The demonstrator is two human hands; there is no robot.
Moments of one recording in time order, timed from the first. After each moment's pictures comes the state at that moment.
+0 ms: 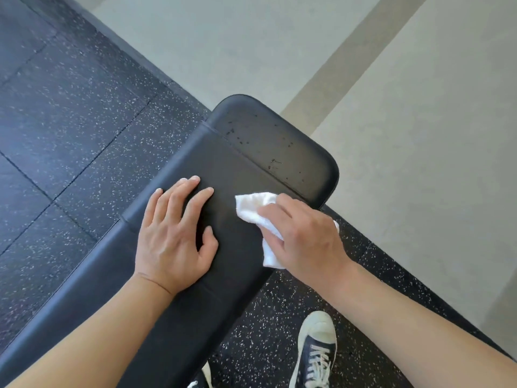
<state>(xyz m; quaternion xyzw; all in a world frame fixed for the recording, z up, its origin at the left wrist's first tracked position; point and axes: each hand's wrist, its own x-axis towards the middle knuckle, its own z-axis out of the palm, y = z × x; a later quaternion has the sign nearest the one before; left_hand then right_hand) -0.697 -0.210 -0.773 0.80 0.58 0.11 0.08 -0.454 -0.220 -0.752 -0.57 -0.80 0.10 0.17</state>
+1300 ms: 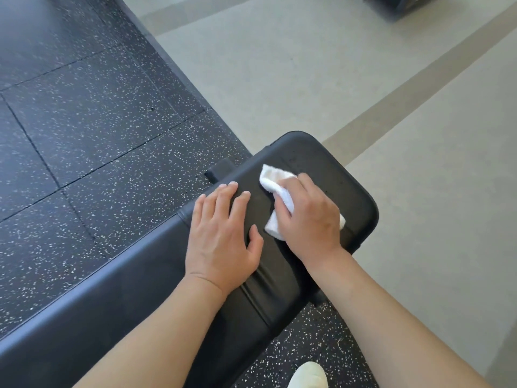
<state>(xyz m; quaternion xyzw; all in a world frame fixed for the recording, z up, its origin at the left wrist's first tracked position) -0.701 -0.211 -0.771 0.72 0.67 0.16 0.10 -0.535 -0.157 -0.765 -0.61 -0.76 0.02 0.22</state>
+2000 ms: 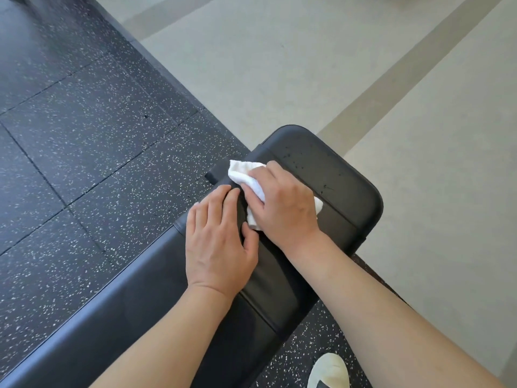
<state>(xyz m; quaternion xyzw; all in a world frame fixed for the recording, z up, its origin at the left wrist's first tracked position) -0.695 -0.204 -0.774 0.68 0.70 0.19 0.10 -0.569 -0.135 -0.770 -0.60 -0.76 0.04 0.26</state>
